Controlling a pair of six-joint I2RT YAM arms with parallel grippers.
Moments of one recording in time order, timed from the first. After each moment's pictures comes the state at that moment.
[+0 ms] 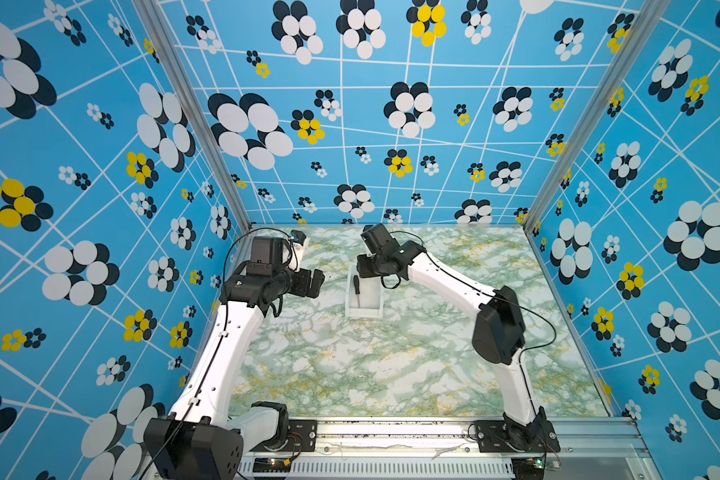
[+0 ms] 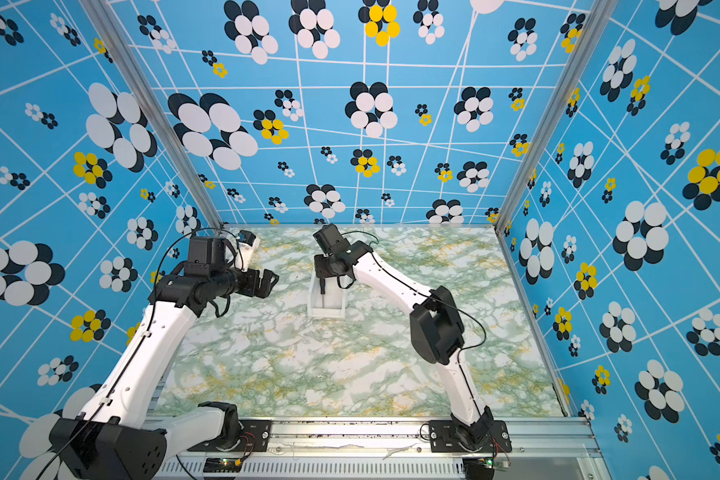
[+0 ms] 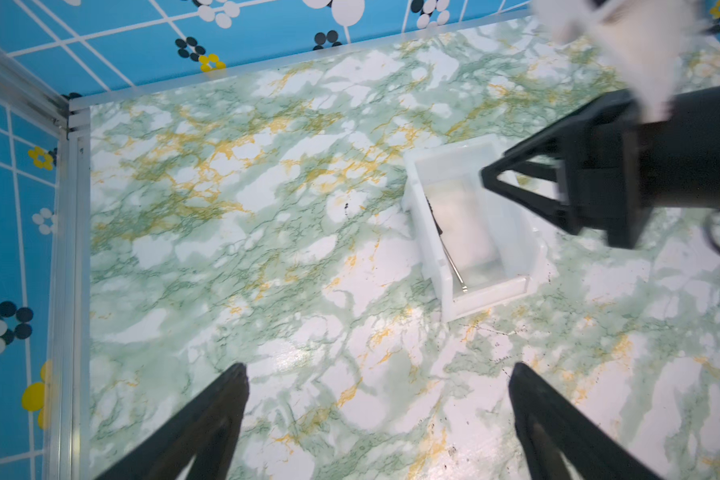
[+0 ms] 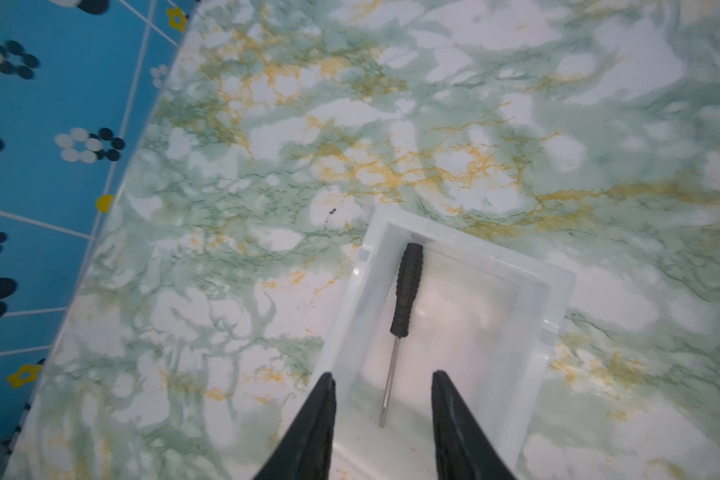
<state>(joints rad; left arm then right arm) -0.09 1.21 1.23 -0.80 0.19 0.09 0.76 2.07 1.92 -0.66 0.06 0.44</state>
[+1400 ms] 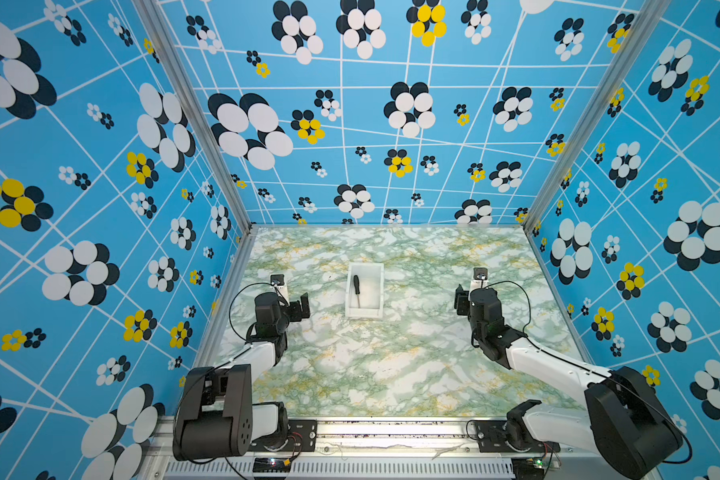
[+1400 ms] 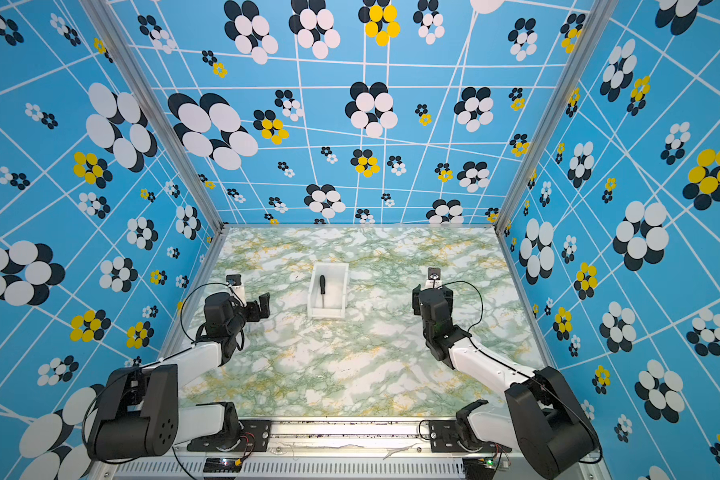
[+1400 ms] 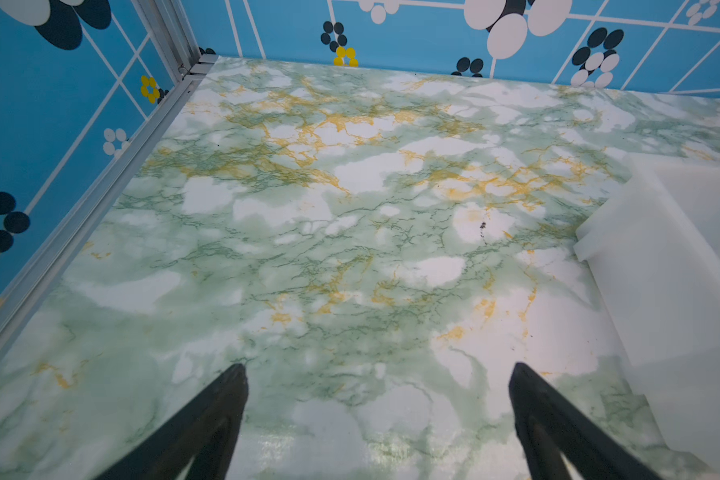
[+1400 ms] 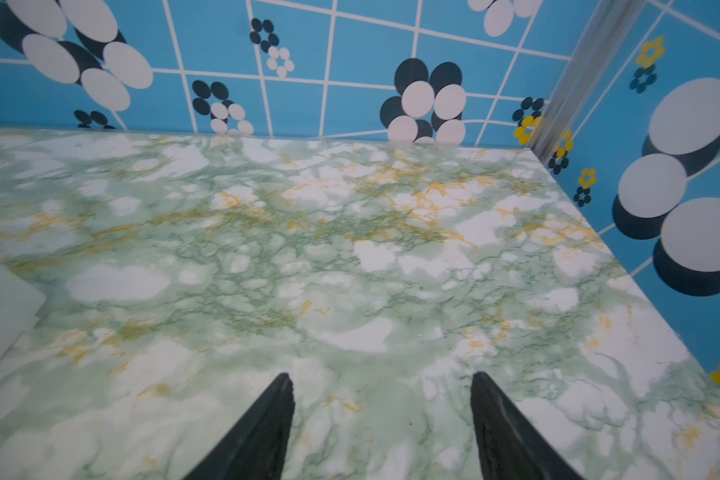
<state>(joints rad) 0.07 1.33 0.36 0.54 0.10 -0.05 0.40 1.23 0.47 0.38 0.57 0.09</state>
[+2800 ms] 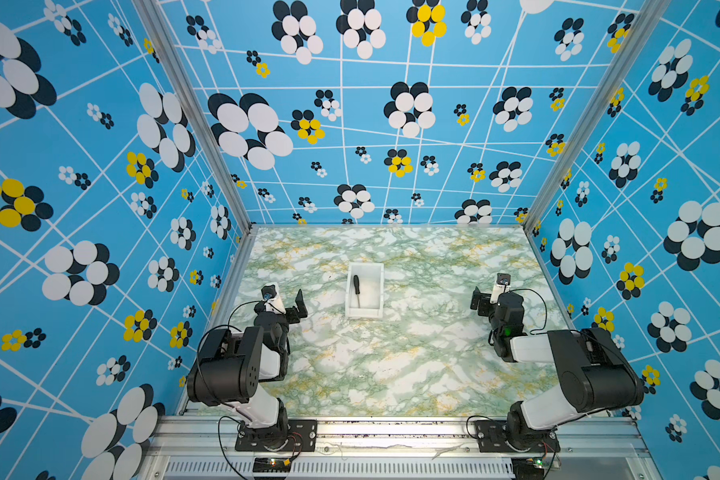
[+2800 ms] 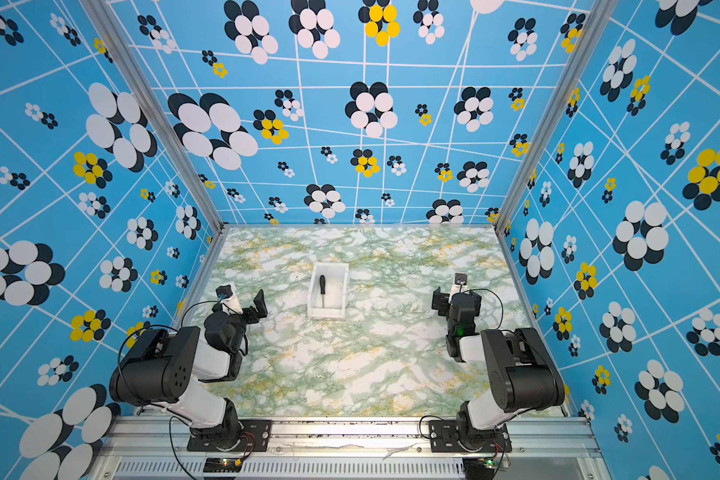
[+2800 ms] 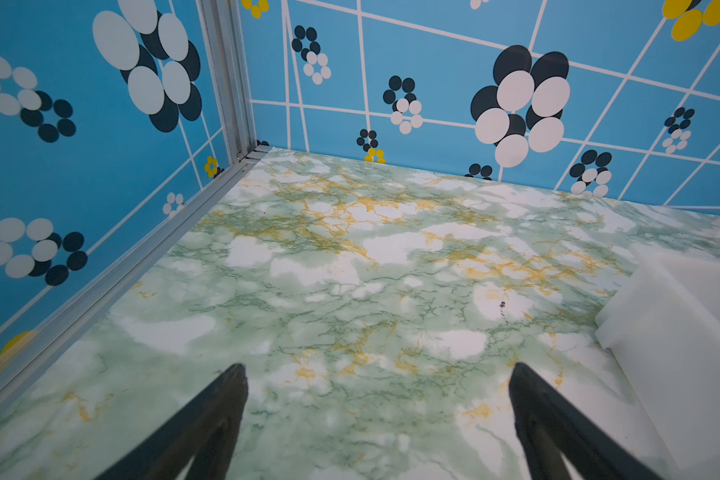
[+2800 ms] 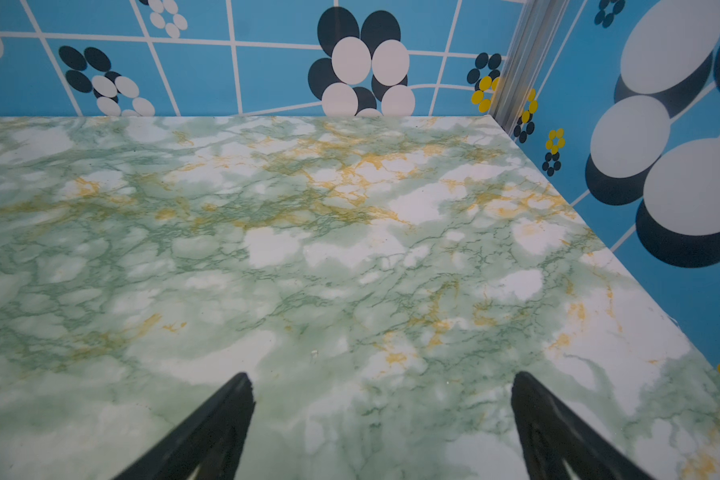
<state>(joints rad) 0.08 1.60 0.17 1.28 0.04 -0.12 0.07 1.55 0.36 0.84 0.27 0.00</state>
